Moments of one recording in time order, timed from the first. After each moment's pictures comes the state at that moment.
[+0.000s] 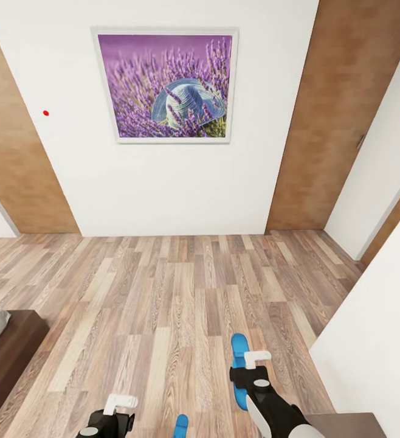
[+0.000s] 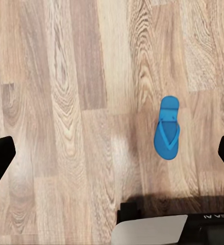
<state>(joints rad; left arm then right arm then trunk) -0.35 0.03 -0.03 -0.42 -0.06 0.07 0.01 -0.52 0.14 0.16 -0.39 -0.03 0.08 -0.21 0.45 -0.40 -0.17</state>
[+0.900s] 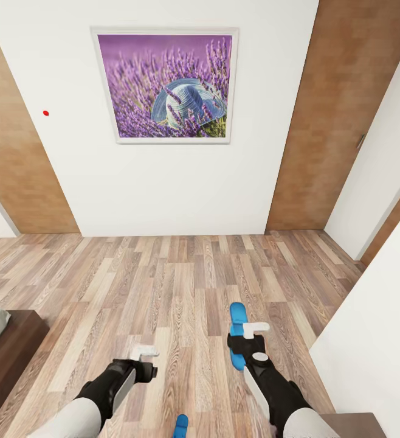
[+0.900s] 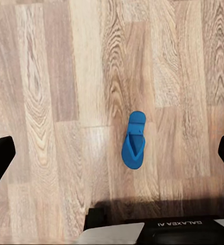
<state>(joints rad) -0.62 -0.06 -0.02 -0.38 -0.01 0.38 0.03 -0.54 0.14 0.15 -0.60 -0.03 0.10 -0.22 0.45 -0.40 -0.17</state>
